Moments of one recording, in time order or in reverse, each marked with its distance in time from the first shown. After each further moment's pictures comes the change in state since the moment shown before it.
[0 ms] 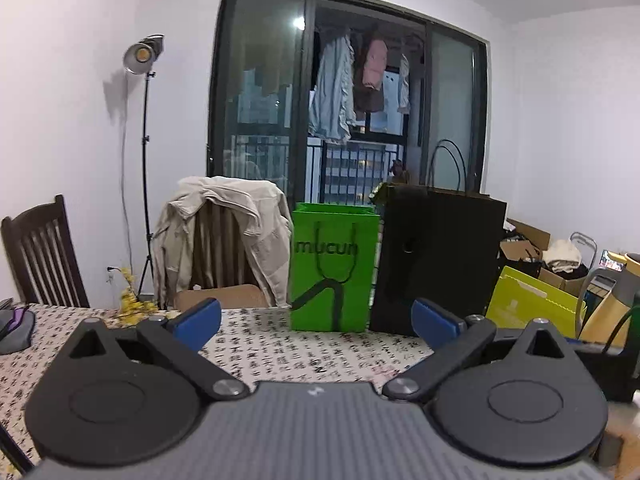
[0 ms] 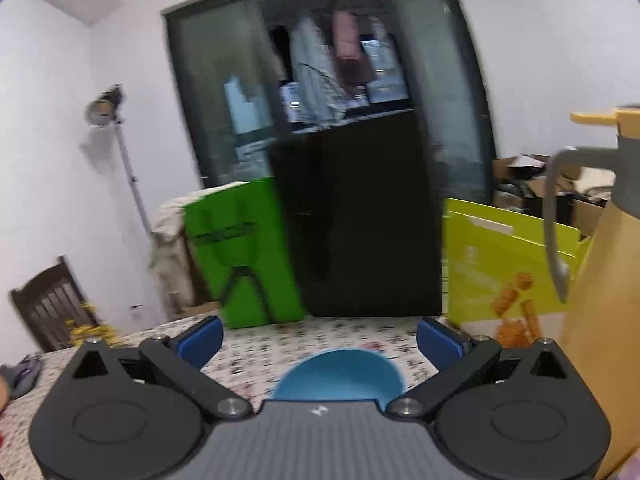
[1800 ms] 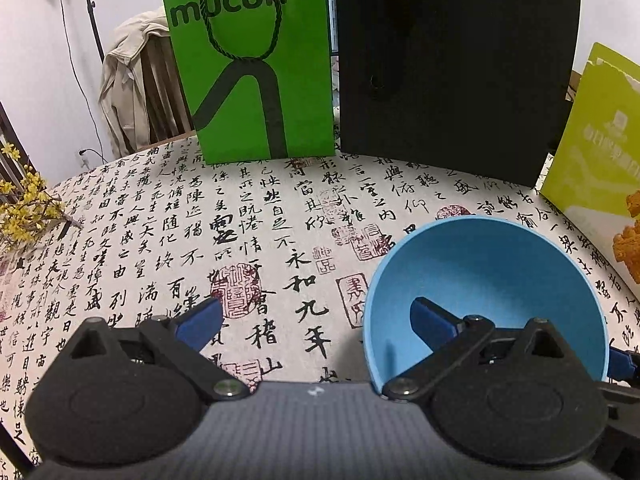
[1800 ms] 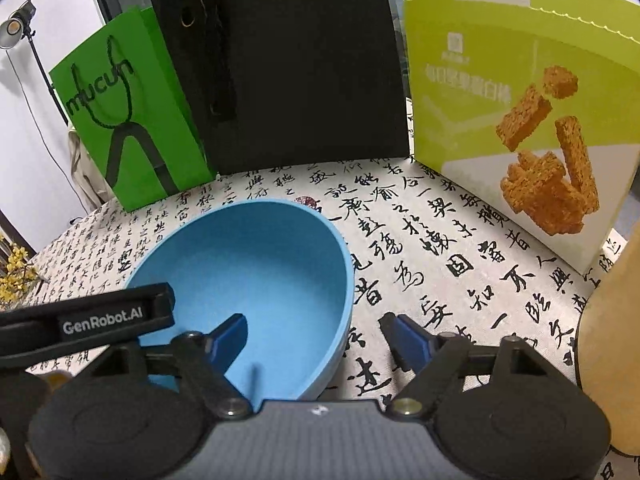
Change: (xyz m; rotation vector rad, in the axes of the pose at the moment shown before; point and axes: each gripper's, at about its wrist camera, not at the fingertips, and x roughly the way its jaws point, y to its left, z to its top) left arm 0.280 -0.112 -0.131 0.089 0.518 0.090; right arm 0.146 -0.046 -0.070 0.073 0.401 -0.129
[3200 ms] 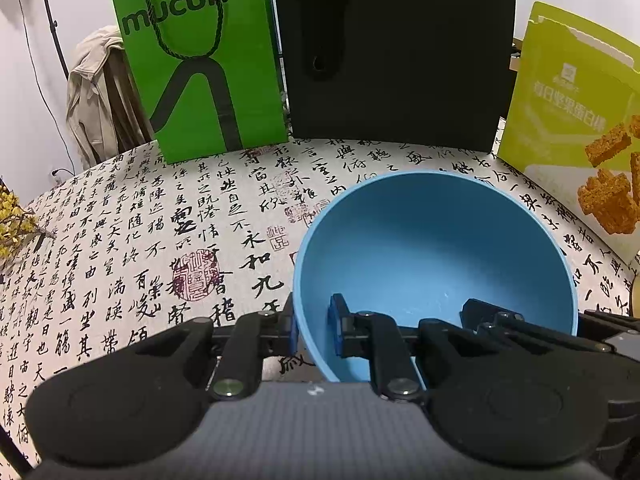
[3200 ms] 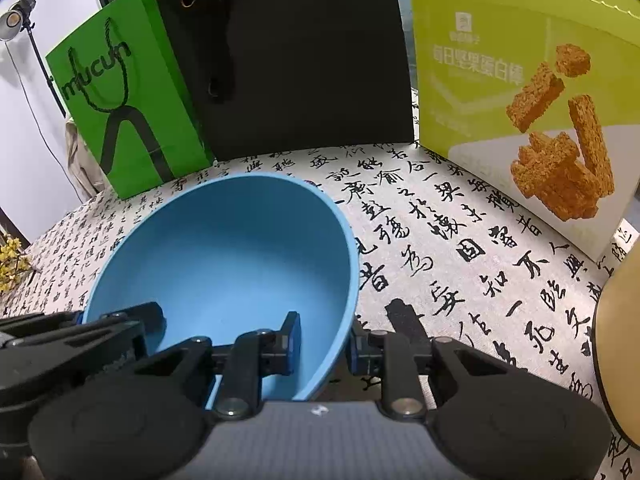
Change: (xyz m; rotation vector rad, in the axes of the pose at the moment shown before) left arm -0.006 -0.021 -0.021 0.094 0.001 -0.070; right arm 0.014 0.003 -0.008 -0.011 0.006 -0.006
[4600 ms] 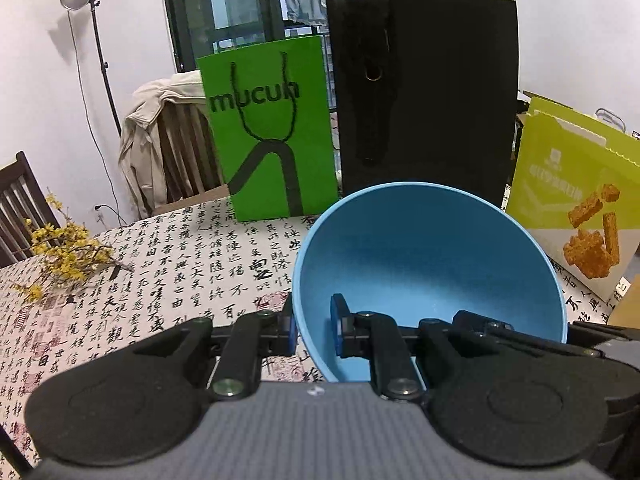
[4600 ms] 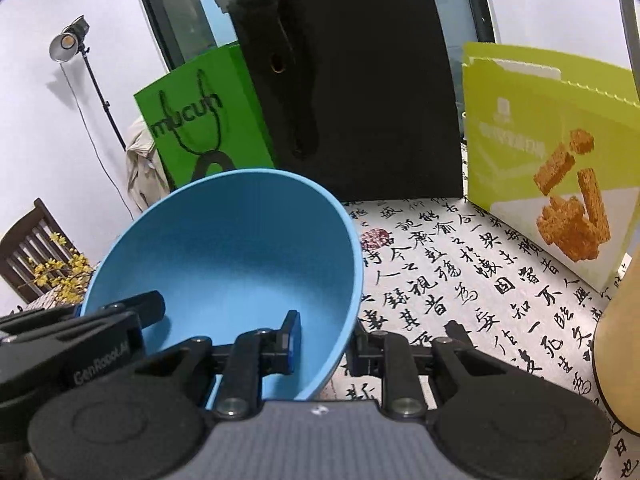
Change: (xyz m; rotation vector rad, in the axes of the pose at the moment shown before) left arm -0.102 0.029 -0.004 -0.038 -0.183 0.087; right arm -0.080 0.037 -0.001 -0.045 -0.127 0.136
